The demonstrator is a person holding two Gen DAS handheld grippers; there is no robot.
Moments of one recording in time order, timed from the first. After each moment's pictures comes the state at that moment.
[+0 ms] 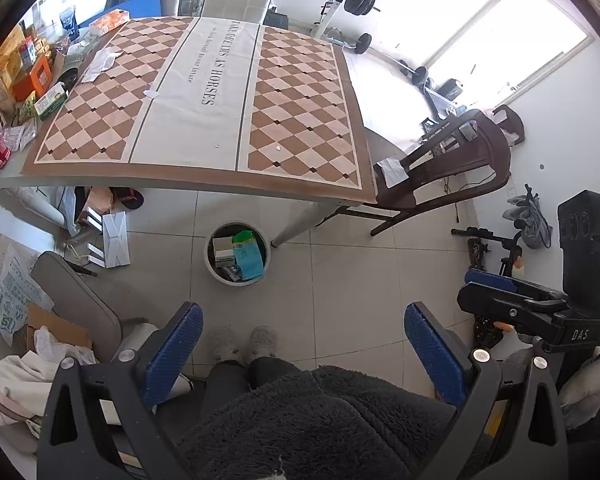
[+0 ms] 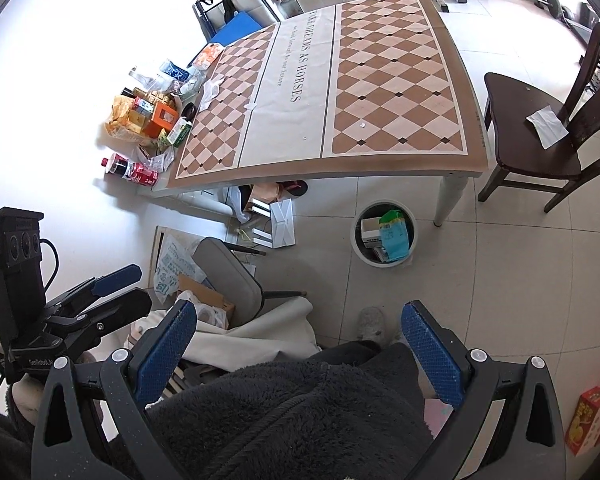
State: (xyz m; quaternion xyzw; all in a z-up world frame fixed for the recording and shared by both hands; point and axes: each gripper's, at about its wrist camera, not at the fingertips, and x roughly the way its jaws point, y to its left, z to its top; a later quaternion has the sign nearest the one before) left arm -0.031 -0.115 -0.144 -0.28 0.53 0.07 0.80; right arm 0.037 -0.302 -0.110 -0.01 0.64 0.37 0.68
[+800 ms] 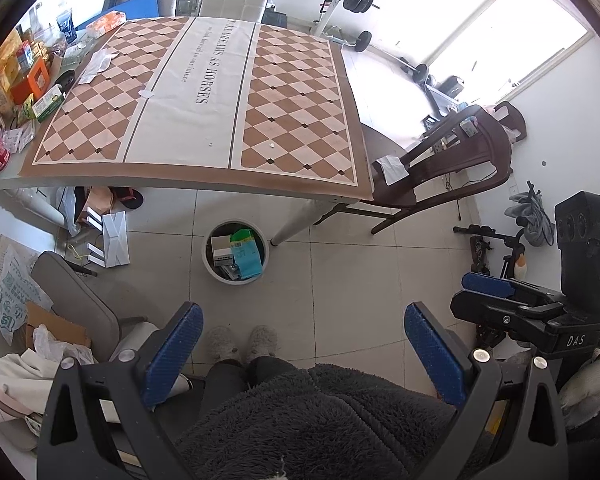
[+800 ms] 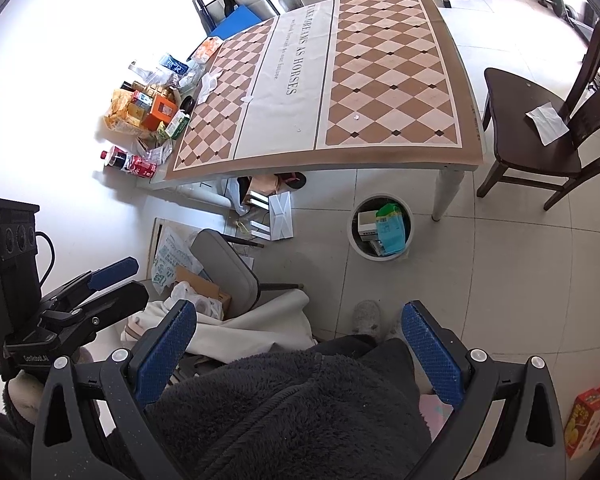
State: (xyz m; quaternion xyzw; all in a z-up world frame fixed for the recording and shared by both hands) left arm -0.025 -0.127 -0.142 -0.28 0.53 0.07 0.80; right arm 0.045 -0.321 -0.119 -0.02 0.64 0.37 0.67
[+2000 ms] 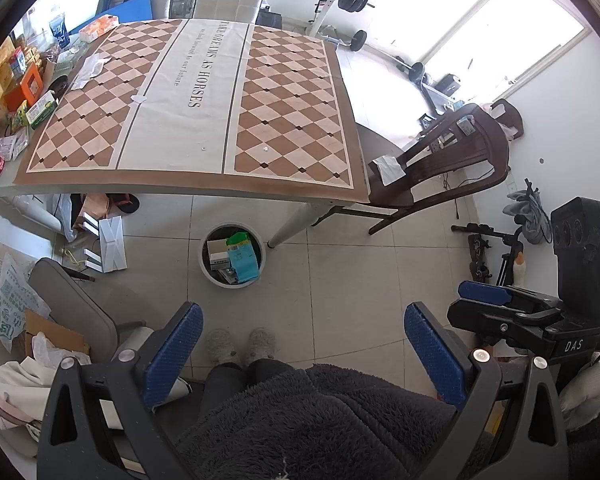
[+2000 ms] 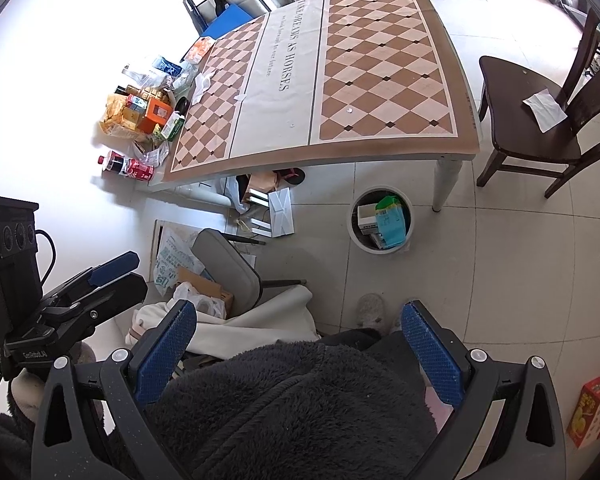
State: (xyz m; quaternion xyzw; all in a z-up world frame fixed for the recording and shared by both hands) left arm -0.017 -0.128 -0.144 -0.27 0.53 0.06 0.80; right arm 0.039 -0.334 -0.127 -0.02 0.65 0.37 0.67
